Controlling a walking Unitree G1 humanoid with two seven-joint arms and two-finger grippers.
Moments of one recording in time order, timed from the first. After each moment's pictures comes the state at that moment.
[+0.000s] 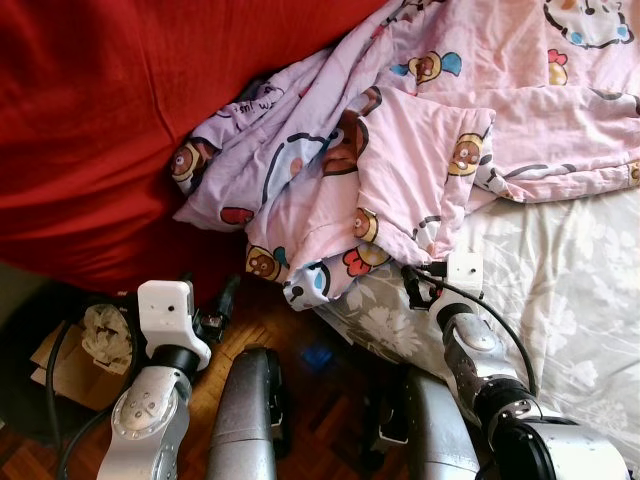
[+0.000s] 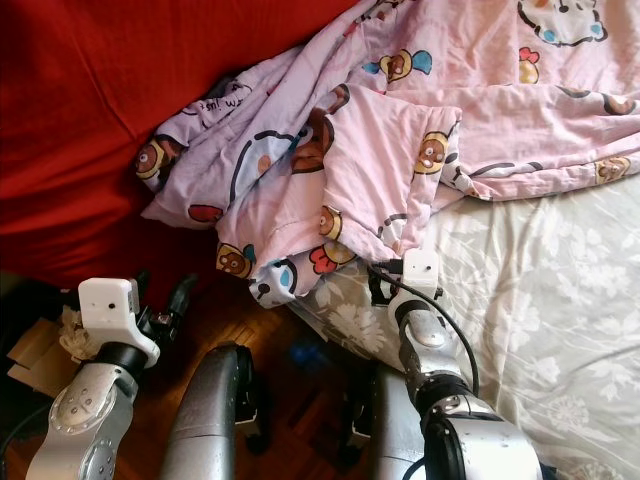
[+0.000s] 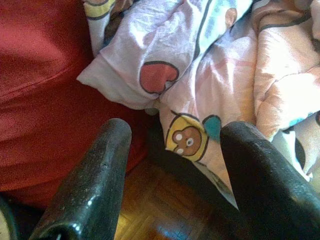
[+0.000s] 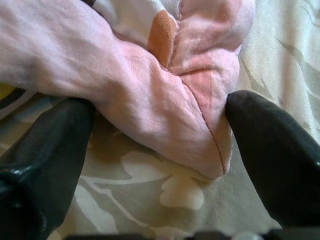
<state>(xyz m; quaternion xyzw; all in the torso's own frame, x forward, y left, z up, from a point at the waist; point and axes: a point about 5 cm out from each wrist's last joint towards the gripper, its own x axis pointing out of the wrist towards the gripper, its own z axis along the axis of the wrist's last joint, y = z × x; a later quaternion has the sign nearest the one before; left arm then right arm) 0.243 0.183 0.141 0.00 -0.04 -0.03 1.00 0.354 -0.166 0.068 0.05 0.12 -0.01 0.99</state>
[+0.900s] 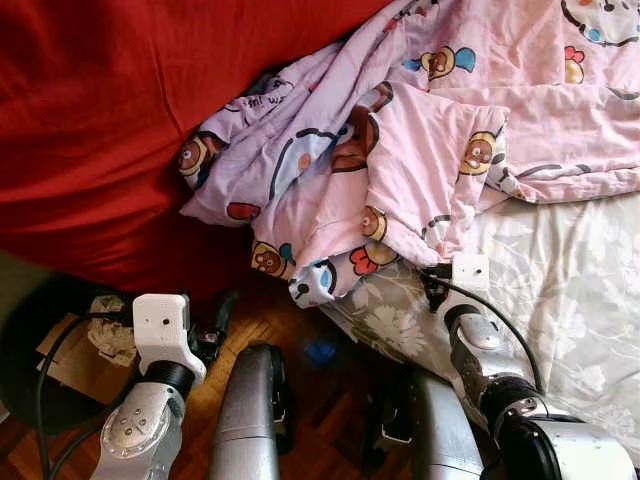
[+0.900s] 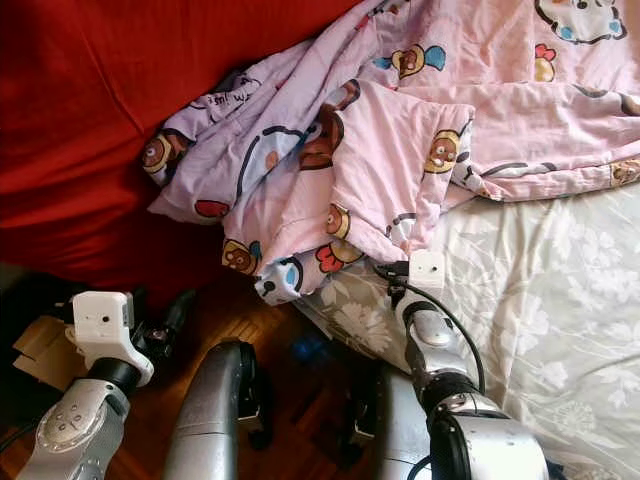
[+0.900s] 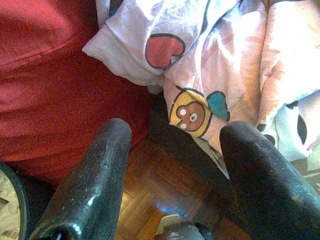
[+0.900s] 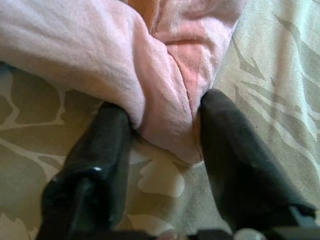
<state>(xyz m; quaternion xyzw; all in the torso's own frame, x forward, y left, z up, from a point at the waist) 0.229 0.184 0.136 -0.01 0.00 -0.03 1.00 0.352 -0.175 0.063 0.01 0.15 -0.04 0.99</state>
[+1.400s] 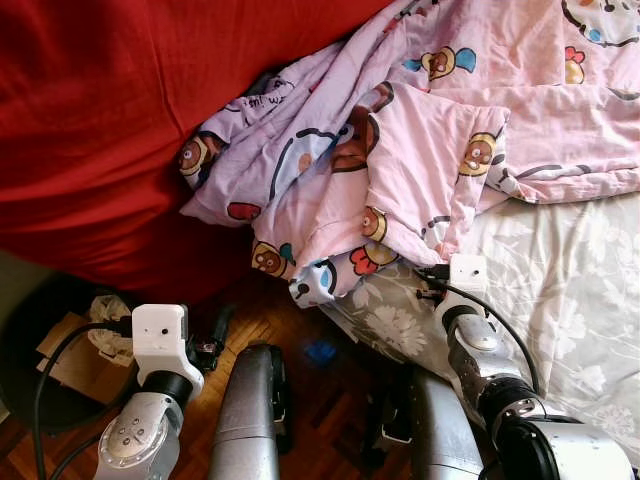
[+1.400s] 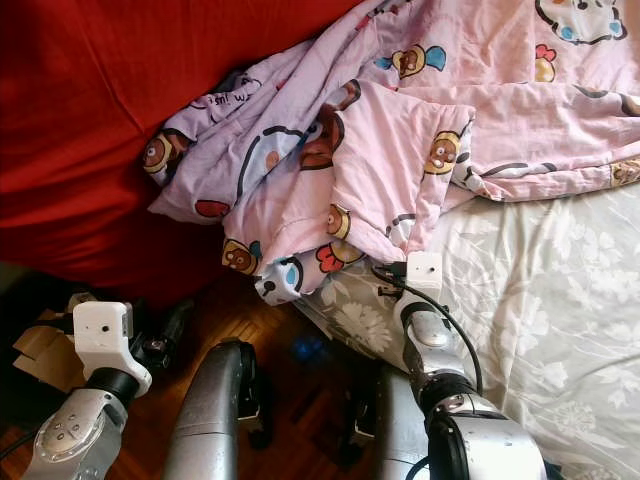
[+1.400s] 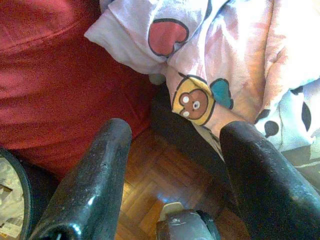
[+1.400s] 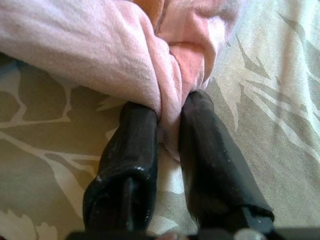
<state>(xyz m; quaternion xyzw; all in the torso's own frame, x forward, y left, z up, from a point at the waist) 0.225 0.186 0.130 0.00 0.01 -0.02 1.00 0.351 -0.172 0.062 0.01 0.15 -0.03 0.99</state>
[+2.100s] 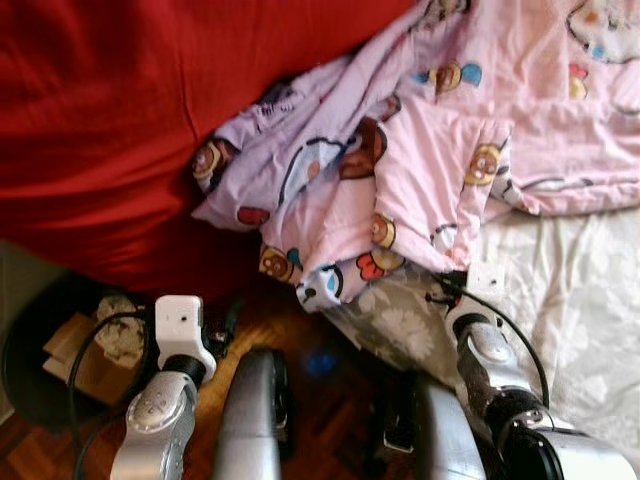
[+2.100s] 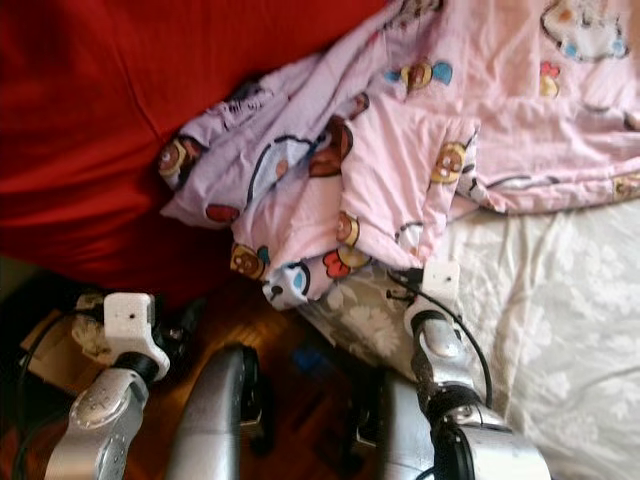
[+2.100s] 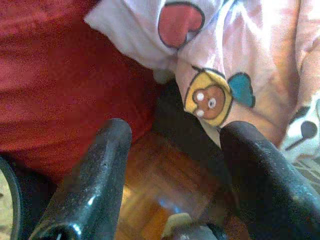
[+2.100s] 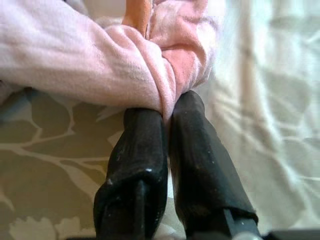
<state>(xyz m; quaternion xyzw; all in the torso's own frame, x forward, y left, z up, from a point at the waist) 0.269 0.189 0.095 0.00 0.03 -0.03 1.00 0.338 -0.193 0.054 0.06 0.12 -0.06 0.99</state>
